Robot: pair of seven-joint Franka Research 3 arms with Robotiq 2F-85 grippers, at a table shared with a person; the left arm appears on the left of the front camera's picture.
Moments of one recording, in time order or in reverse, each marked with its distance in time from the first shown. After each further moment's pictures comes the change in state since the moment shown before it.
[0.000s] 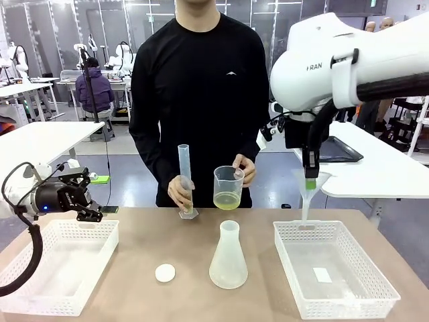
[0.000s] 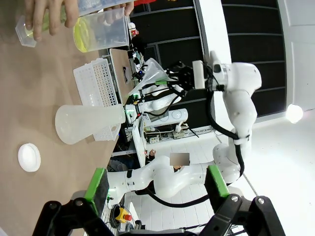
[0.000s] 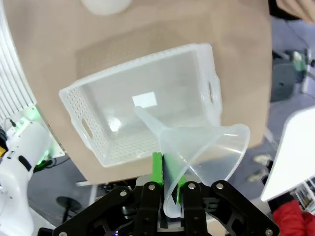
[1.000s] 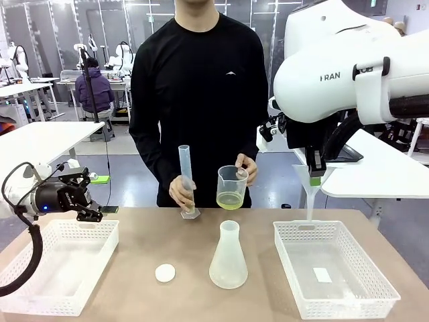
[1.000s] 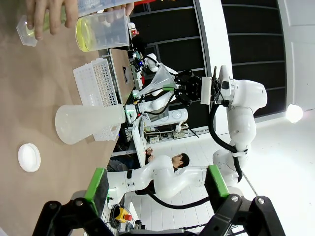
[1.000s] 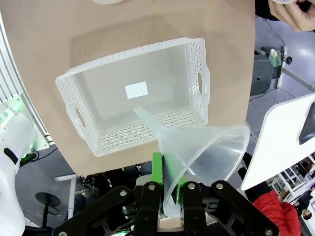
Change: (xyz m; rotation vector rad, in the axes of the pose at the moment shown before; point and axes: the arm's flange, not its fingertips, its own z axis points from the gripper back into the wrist) left arm 0.000 0.000 0.000 0.000 0.000 0.000; right arm -0.003 0.038 0.017 -0.114 0.022 0.058
